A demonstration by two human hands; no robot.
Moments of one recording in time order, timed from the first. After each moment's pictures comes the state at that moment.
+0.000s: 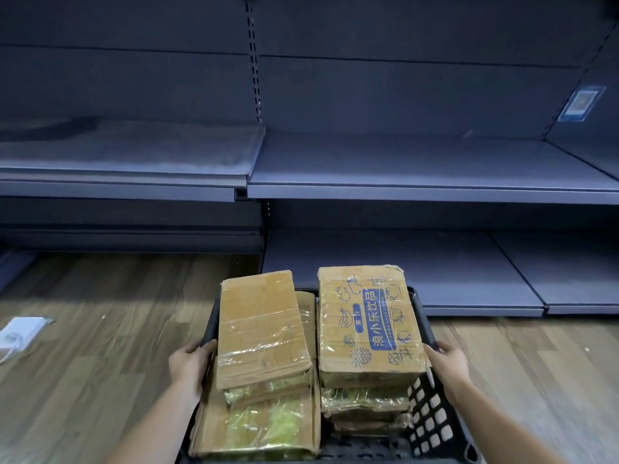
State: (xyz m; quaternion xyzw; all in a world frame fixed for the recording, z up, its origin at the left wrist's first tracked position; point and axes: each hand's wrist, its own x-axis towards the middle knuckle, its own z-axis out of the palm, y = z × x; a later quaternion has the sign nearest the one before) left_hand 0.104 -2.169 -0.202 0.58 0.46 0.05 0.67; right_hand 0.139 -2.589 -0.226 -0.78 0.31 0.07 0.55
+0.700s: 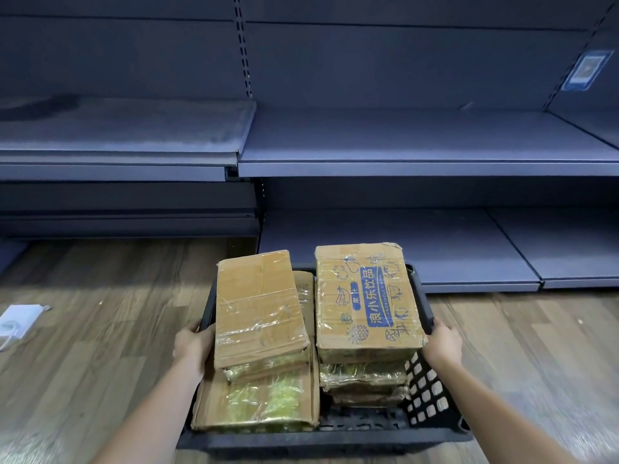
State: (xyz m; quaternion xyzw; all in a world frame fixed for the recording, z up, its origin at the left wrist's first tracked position) left_hand 0.115 -2.164 -0.226 0.66 0.48 -0.01 0.58; right_hand 0.130 -2.569 -0.206 -0.90 0.30 0.09 0.30
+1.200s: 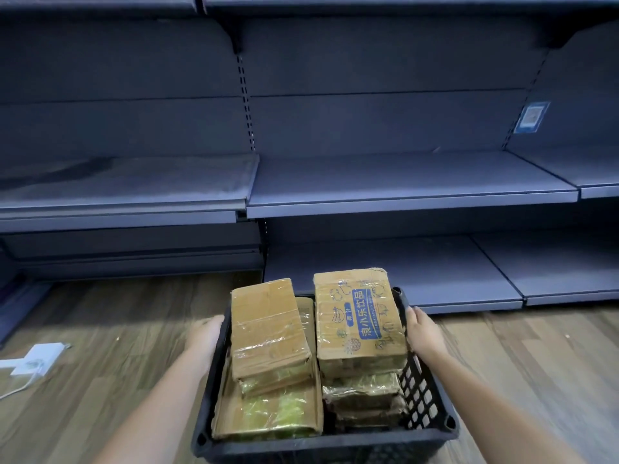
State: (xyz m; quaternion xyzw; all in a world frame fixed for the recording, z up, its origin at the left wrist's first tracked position) left_hand 0.088 -2.204 -0.081 0.70 0.38 -0.01 0.61; right_hand 0.114 -2.546 -0.121 -0.88 0.21 0.04 0.43
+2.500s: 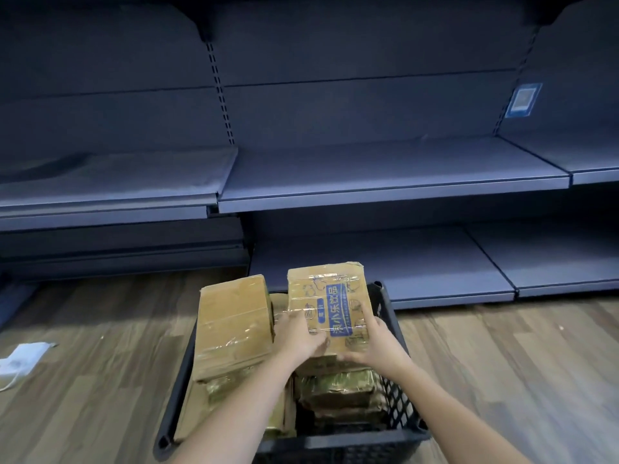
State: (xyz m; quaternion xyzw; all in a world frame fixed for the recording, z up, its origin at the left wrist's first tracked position) left_hand 0.101 -2.381 -0.100 0.94 0.10 -0.13 0.31; right_hand 0.096 -2.545 -0.128 -0.92 -0.02 0.15 0.36
